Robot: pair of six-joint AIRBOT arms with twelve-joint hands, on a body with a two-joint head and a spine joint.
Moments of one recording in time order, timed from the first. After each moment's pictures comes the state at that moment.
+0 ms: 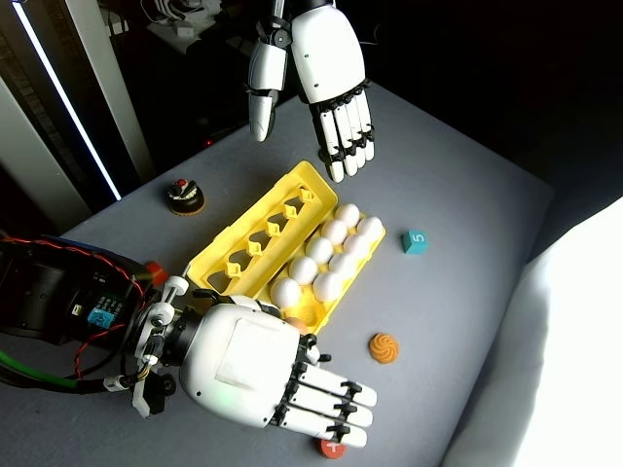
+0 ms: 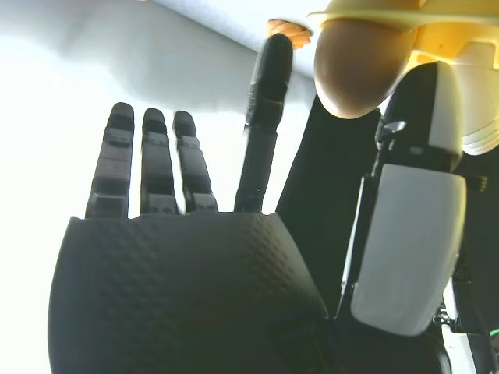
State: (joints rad) left arm 0.03 -0.82 0.60 0.67 1.07 -0.07; right arm -0.45 -1.37 1.41 0.59 0.53 -1.49
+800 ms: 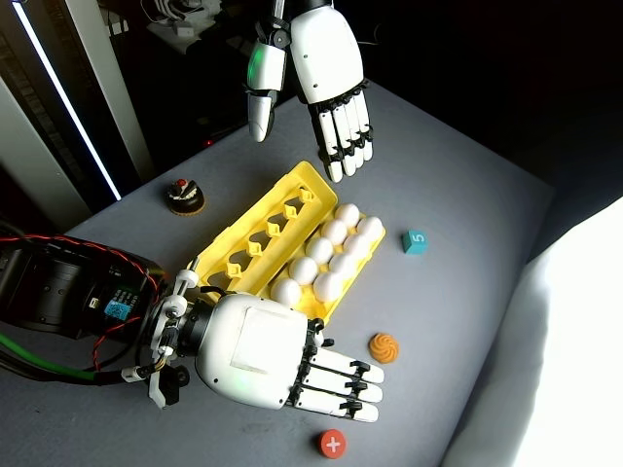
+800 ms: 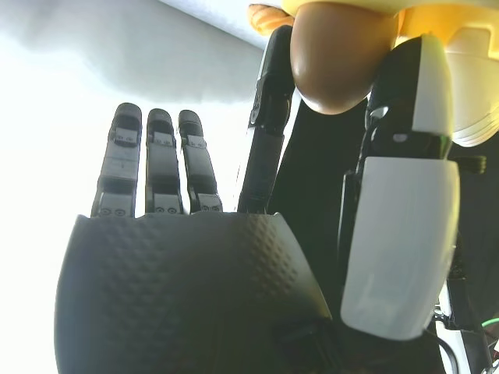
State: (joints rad) left arm 0.03 -0.82 0.60 0.67 1.07 -0.08; right arm -0.45 -1.40 1.43 0.56 0.54 -1.45
